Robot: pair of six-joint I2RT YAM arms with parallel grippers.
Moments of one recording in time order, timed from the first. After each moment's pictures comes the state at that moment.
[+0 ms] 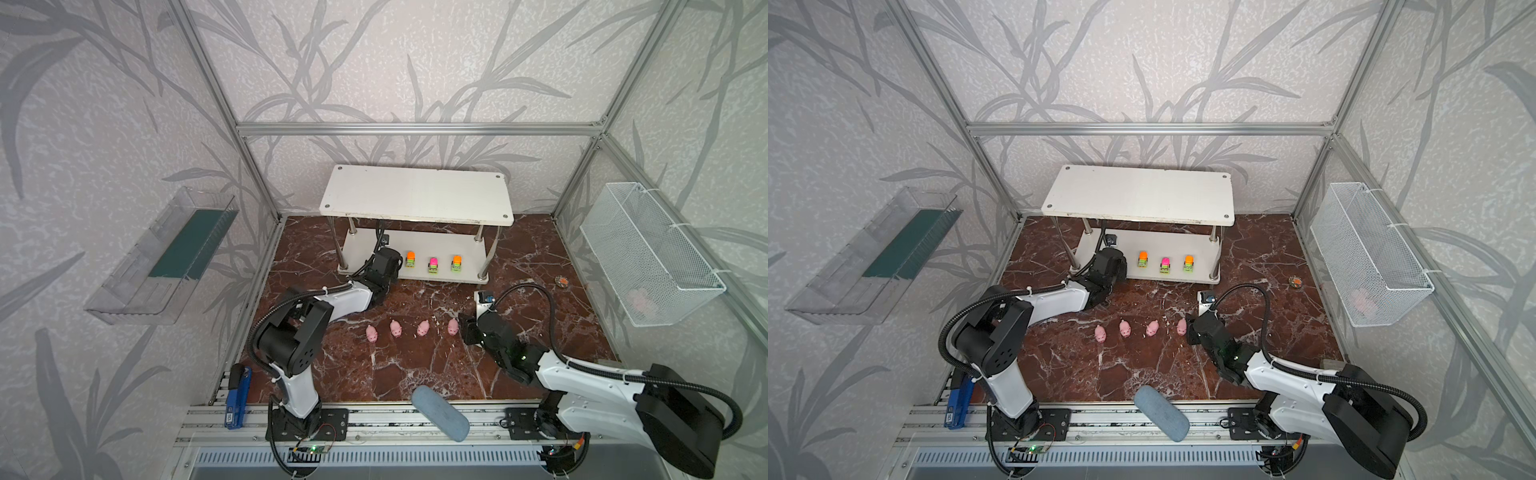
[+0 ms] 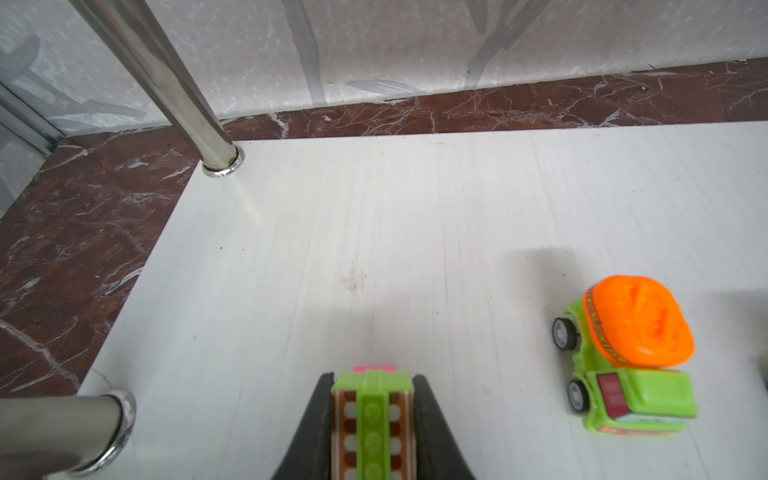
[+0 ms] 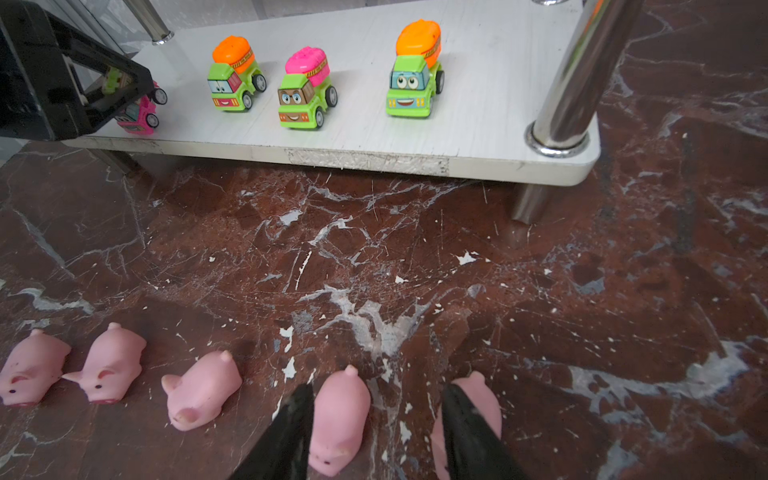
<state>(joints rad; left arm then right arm) -0.52 1.79 1.00 0.18 -0.47 -0.21 0.80 1.13 0.32 0.23 0.41 0.51</state>
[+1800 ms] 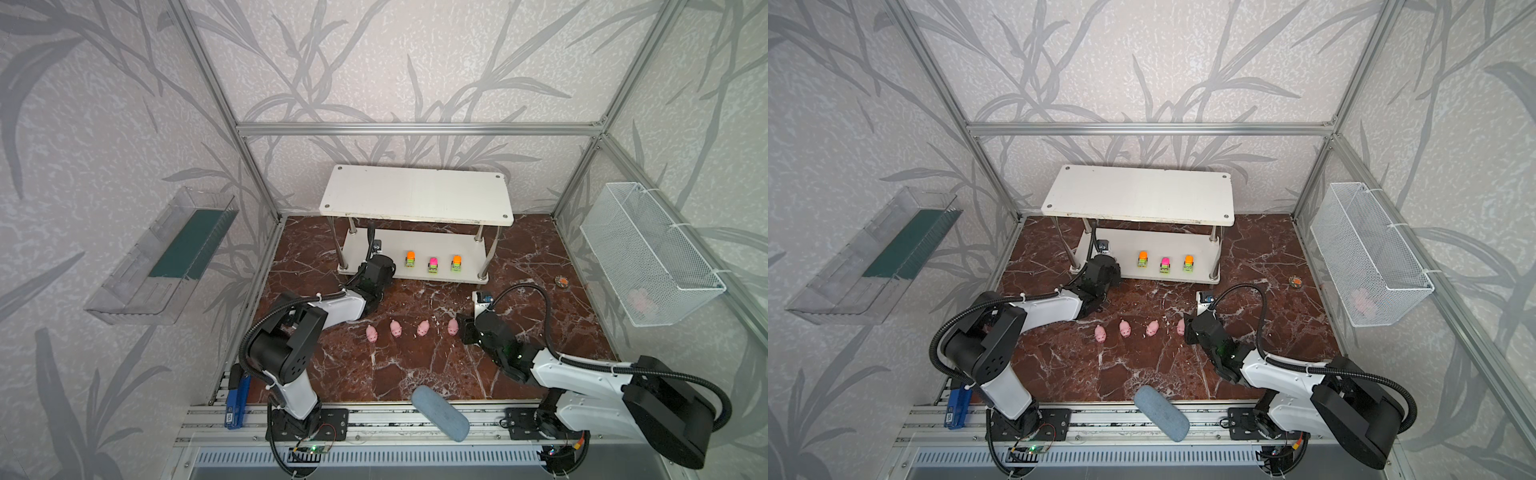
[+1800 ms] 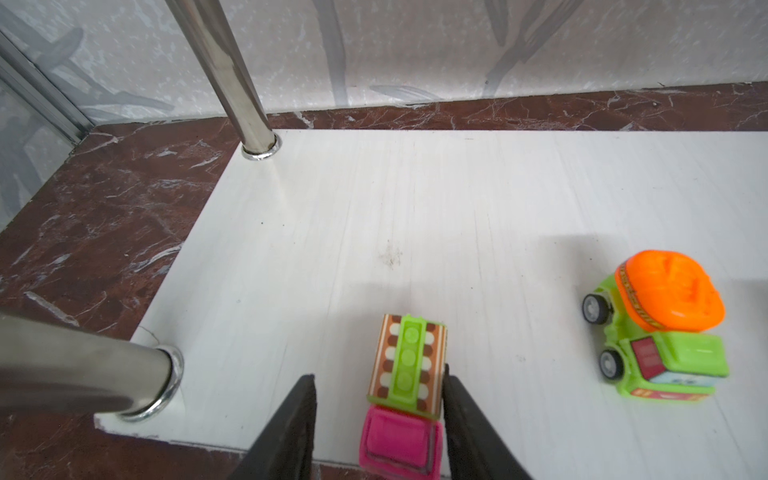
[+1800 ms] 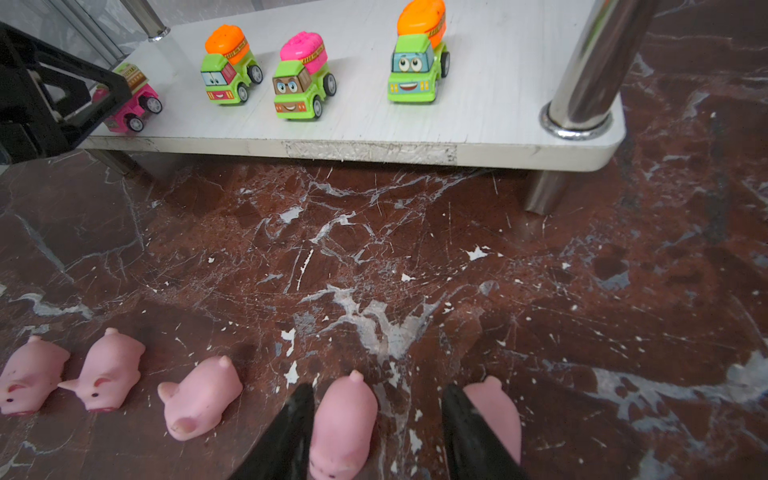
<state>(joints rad) -0.51 1.72 0.86 0.29 -0.48 -0.23 0.80 1.19 0.31 0.29 0.39 0.54</state>
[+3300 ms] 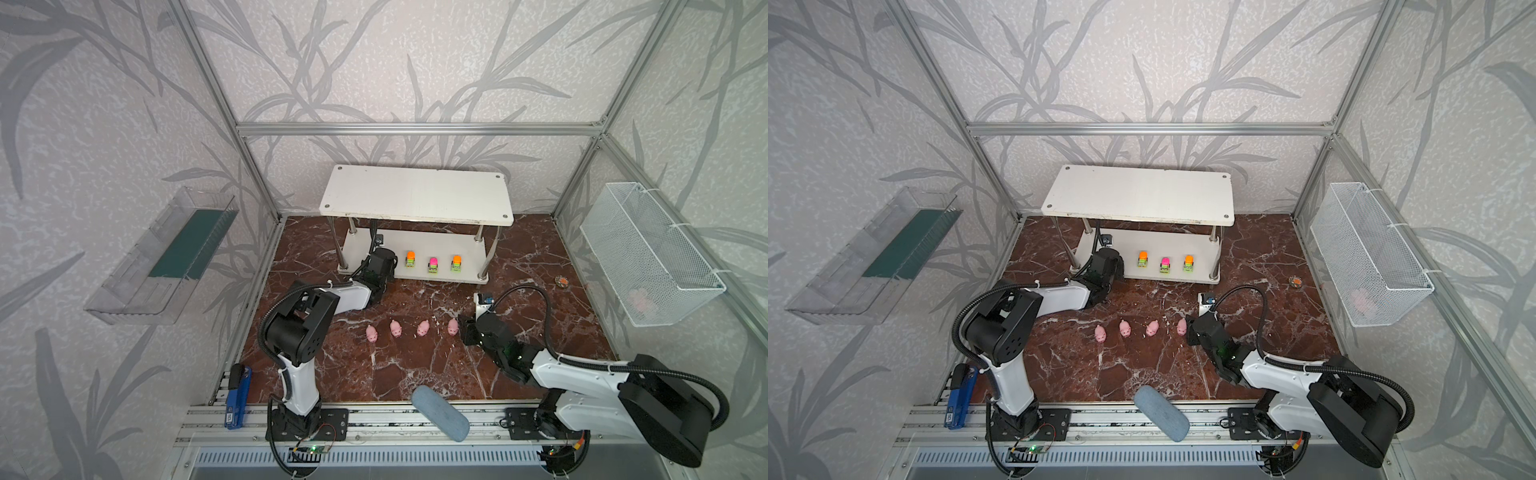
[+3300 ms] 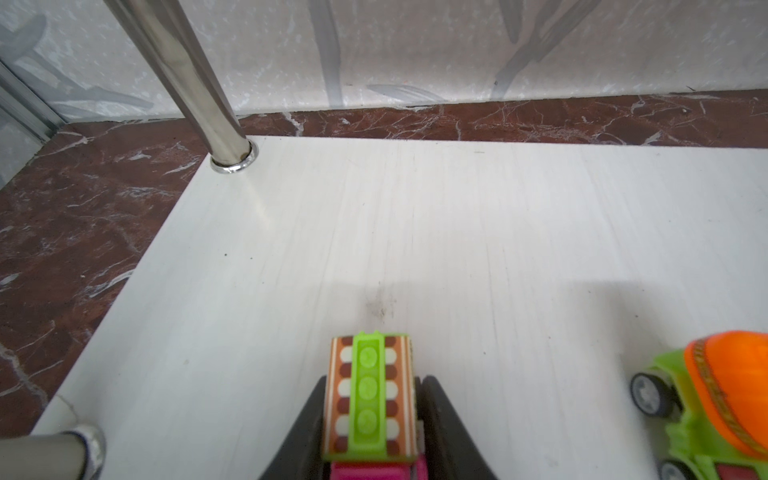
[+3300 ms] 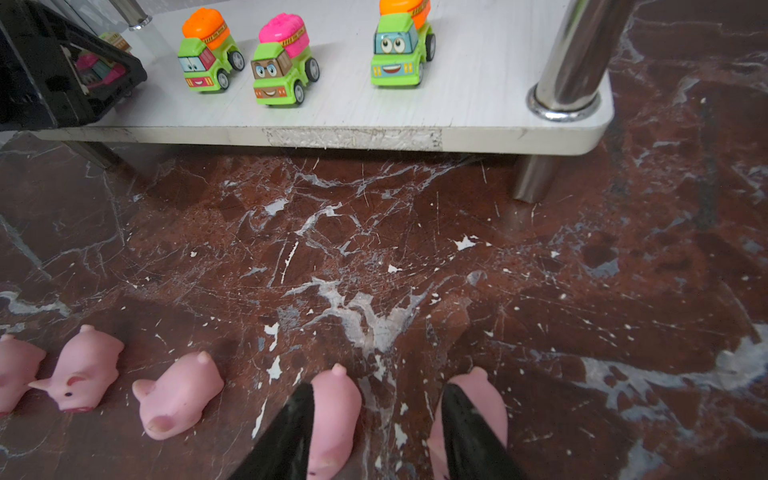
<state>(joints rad) -0.47 1.87 0.99 0.32 -0.46 -0.22 0.79 1.21 0.29 0.32 0.39 0.54</state>
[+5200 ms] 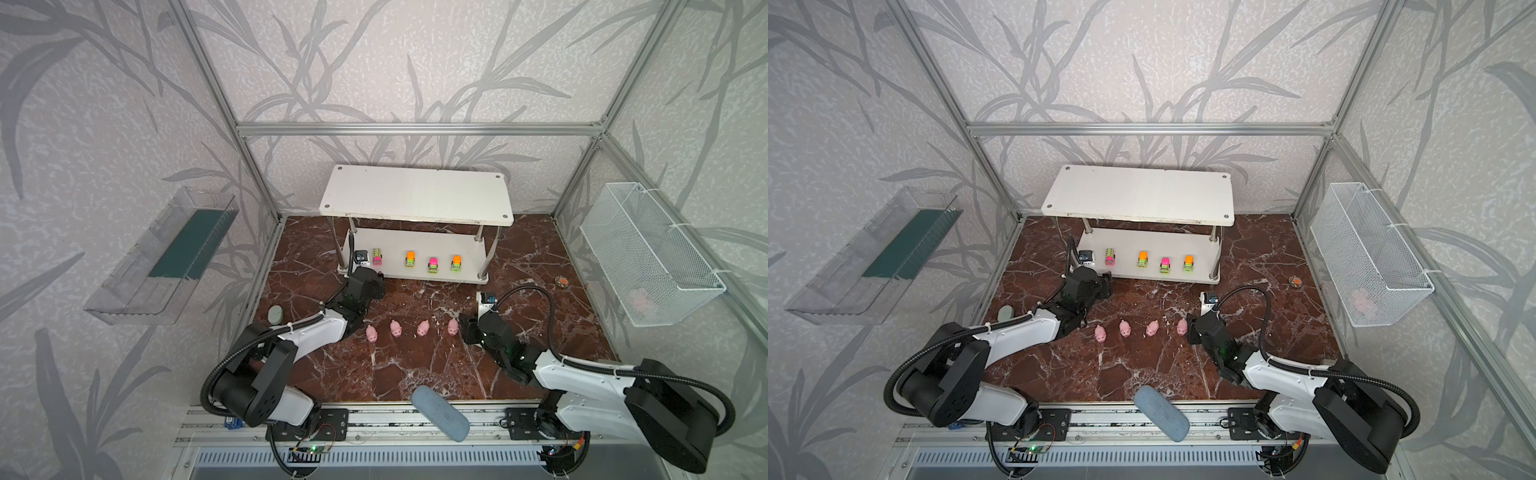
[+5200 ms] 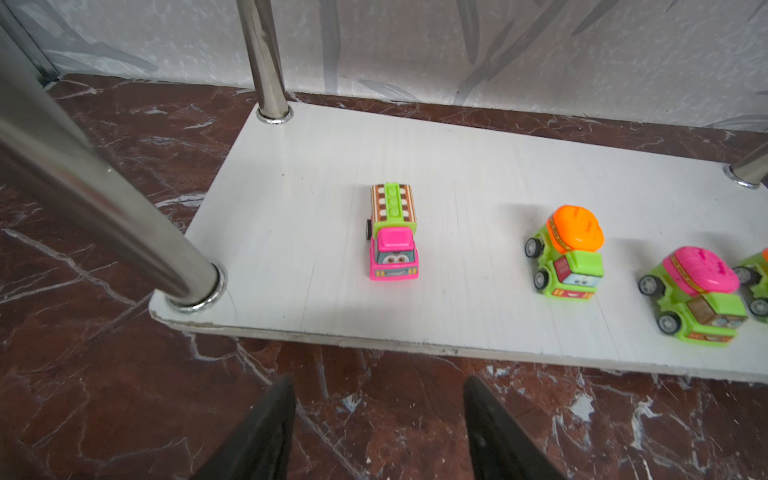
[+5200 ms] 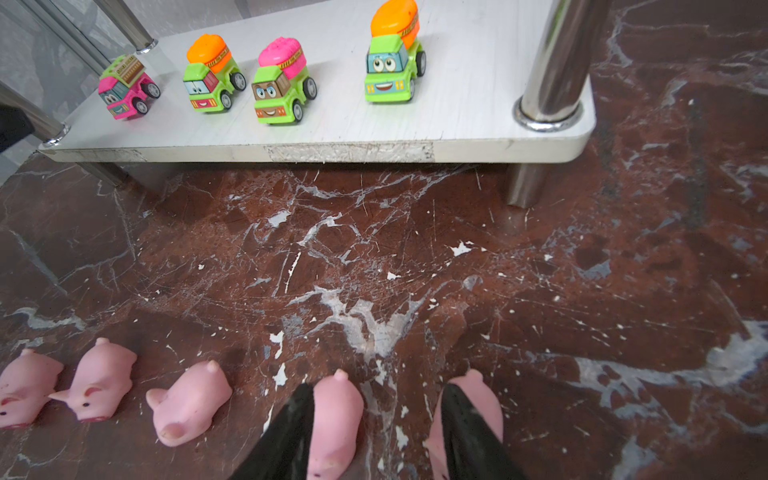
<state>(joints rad) -0.52 1.42 0.62 0.28 -0.36 -0.35 0.78 1.14 0.29 0.28 0.39 0.56</state>
